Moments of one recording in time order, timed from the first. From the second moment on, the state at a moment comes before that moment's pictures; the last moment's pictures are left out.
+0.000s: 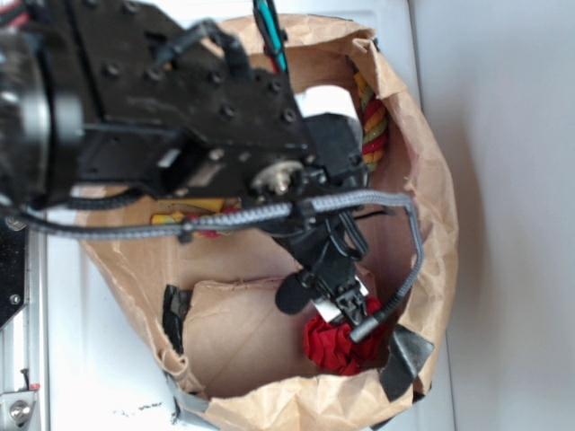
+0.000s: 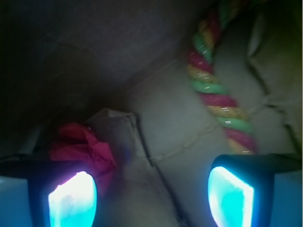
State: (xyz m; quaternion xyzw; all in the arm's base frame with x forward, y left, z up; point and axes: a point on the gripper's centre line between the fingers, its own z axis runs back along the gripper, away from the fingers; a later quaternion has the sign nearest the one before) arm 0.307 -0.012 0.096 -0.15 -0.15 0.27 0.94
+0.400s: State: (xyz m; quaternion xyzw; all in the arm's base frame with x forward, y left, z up) arm 0.323 -0.022 0.088 -0.18 -0.15 0.28 0.93
